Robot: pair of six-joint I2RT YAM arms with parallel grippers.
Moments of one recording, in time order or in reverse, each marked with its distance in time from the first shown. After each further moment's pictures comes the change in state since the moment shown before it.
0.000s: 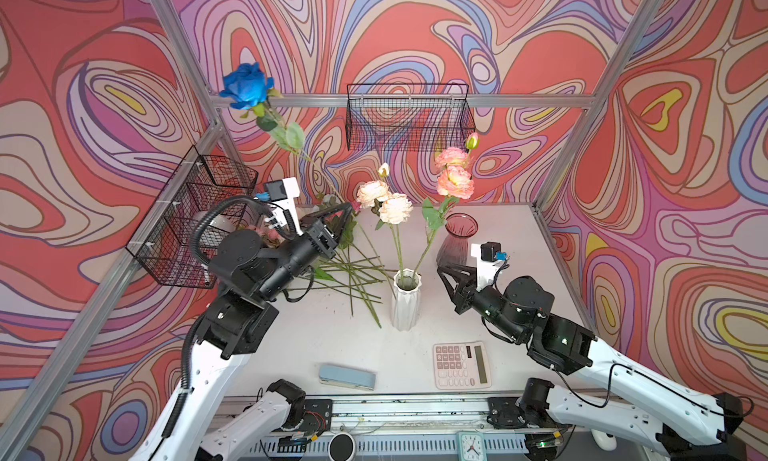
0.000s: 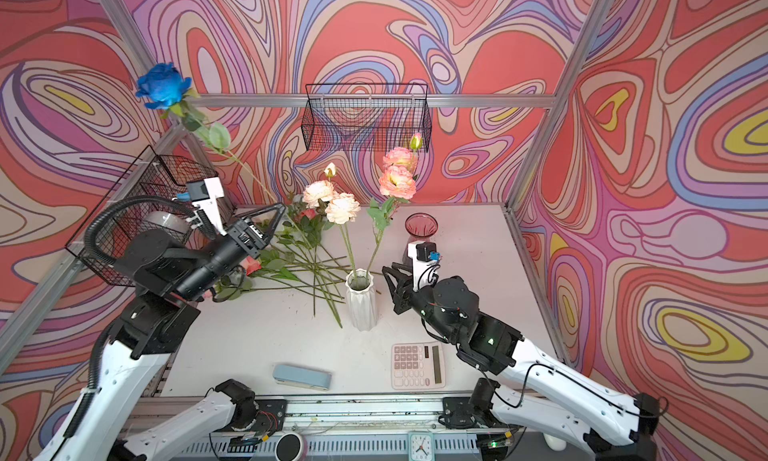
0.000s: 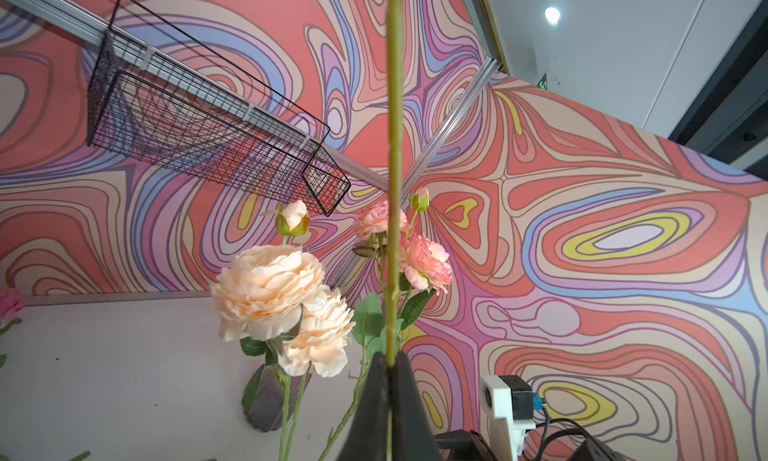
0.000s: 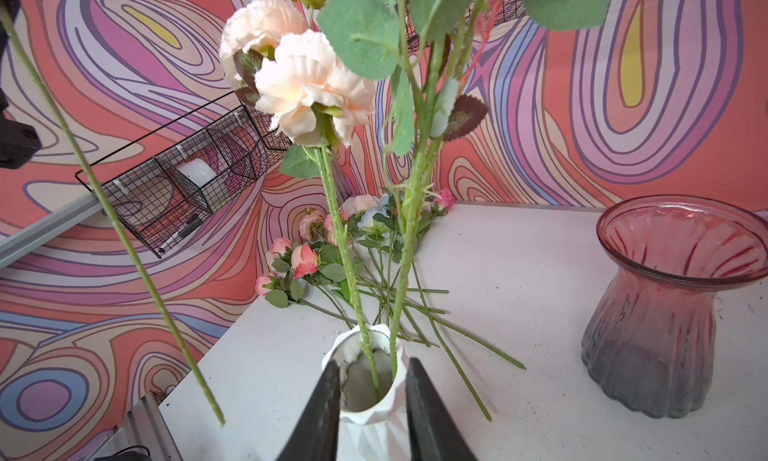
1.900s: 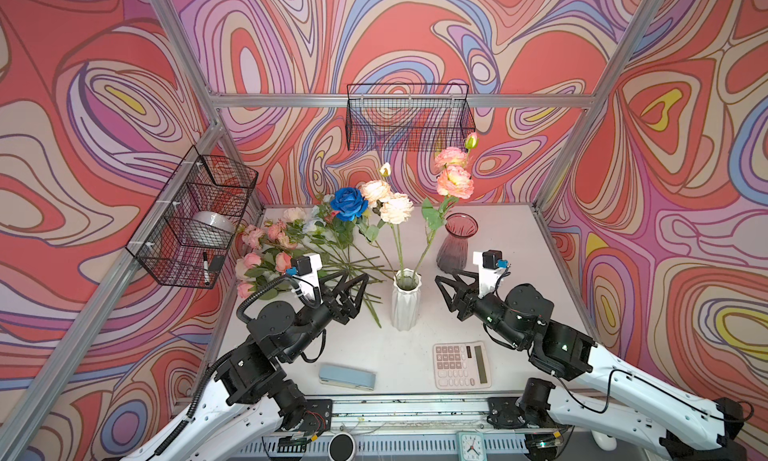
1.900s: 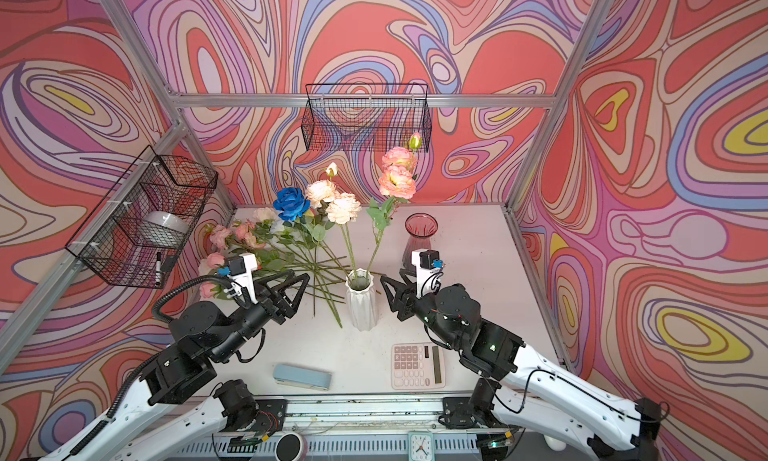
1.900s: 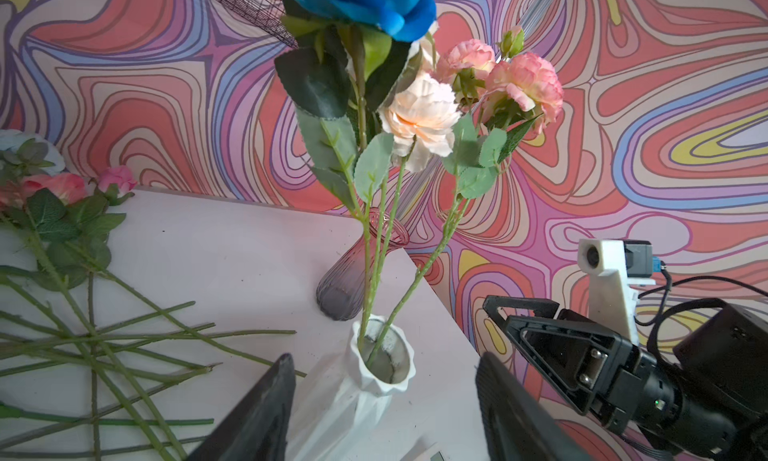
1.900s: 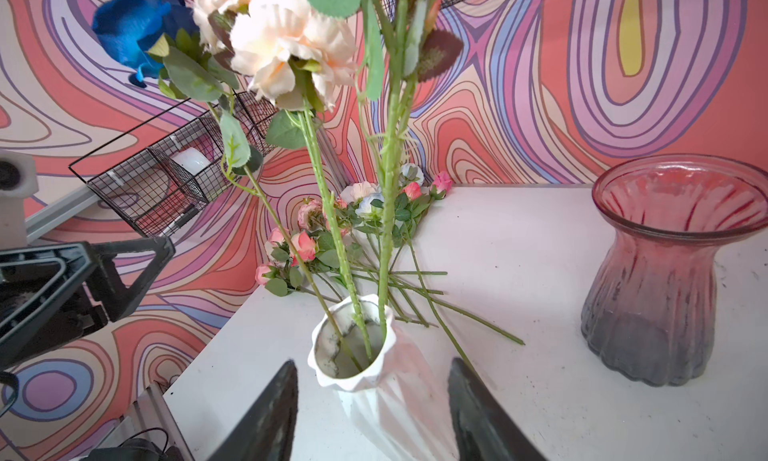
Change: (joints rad) left arm -0.303 -0.432 -0.597 0.005 -0.419 0.048; right arm 0.000 -0.056 -0.092 0.008 0.000 0.039
